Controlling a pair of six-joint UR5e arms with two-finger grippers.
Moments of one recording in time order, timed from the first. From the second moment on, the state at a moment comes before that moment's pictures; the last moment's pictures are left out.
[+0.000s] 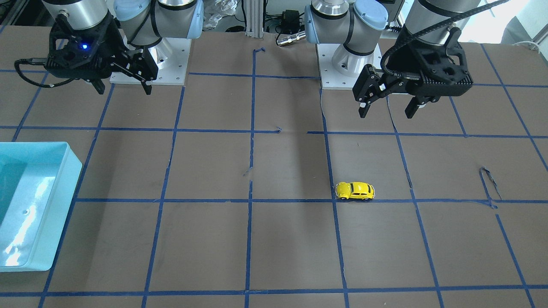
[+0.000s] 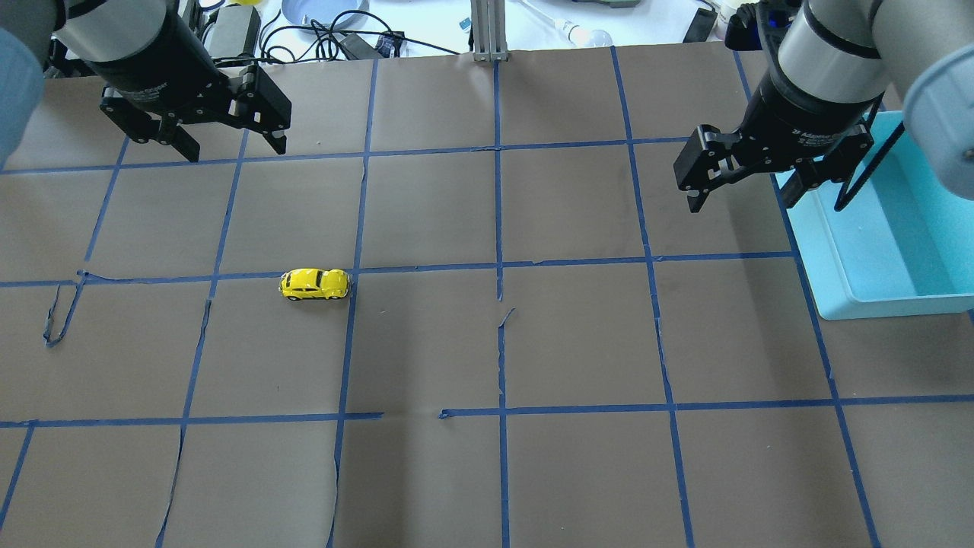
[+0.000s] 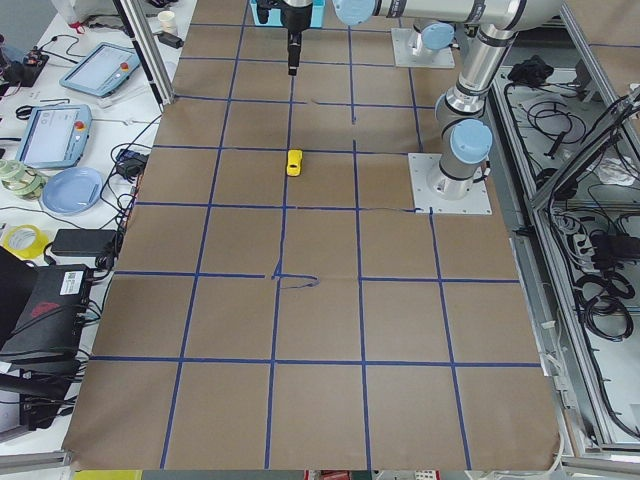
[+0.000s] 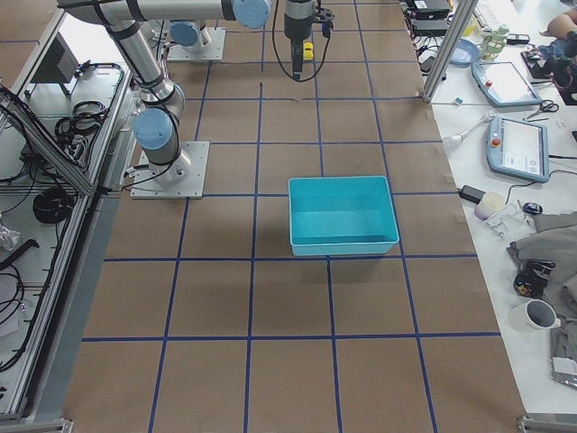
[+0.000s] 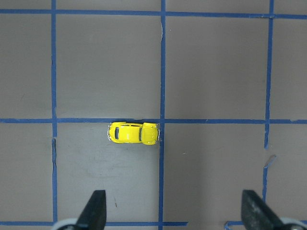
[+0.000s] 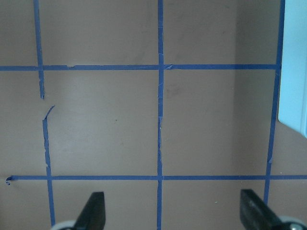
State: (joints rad) left arm -1.54 -1.56 -1.52 -1.52 1.55 -0.01; right arm 1.55 -1.67 1.64 -1.54 -1.56 -0.03
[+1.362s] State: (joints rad) left arm -1.53 -1.54 -1.54 -1.54 1.61 -0.01; right arm 1.55 -1.67 1.65 -1.54 -1.56 -0.03
